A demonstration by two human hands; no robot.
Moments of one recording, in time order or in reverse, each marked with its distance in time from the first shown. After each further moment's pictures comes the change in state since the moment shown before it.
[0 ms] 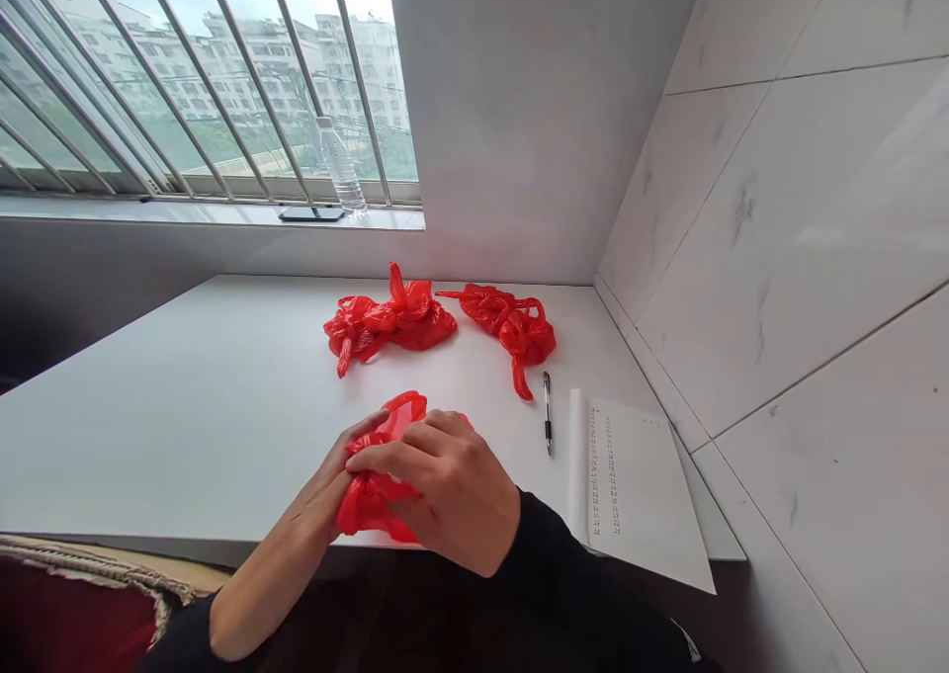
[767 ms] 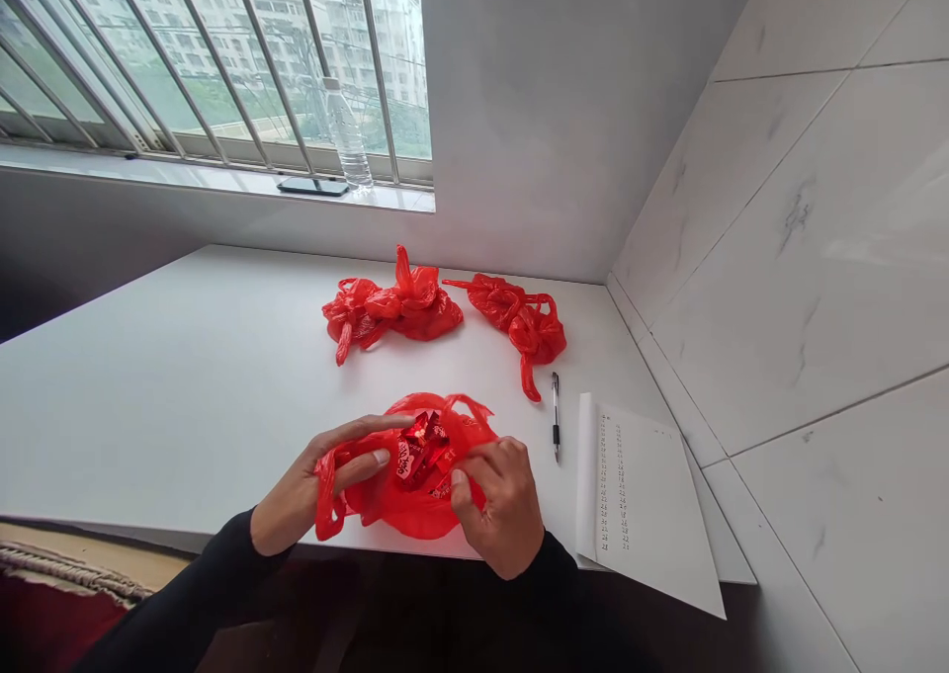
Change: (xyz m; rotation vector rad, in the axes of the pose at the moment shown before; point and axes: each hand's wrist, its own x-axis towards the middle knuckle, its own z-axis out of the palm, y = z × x) left_hand 0.048 -0.040 -0.029 -0.035 -0.189 0.068; right_hand -0.074 0.060 0.050 -0.257 0.250 0.257
